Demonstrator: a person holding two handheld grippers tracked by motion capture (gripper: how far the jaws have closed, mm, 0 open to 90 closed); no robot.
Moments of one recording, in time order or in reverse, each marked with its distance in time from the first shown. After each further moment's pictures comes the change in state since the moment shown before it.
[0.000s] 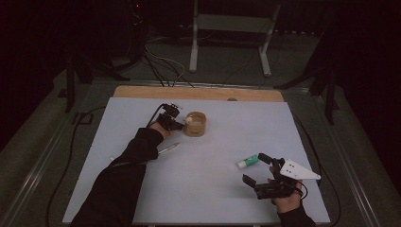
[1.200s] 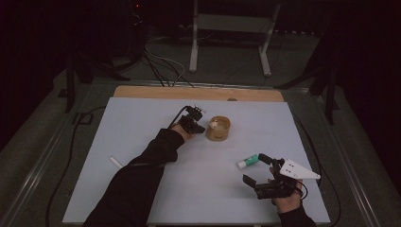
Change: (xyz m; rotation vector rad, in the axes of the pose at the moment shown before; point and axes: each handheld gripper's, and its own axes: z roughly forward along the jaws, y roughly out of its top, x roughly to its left) left arm -0.058 0.028 0.016 -0.006 -0.068 0.088; right arm -0.001 -0.002 0.000 0.018 -0.005 0.013
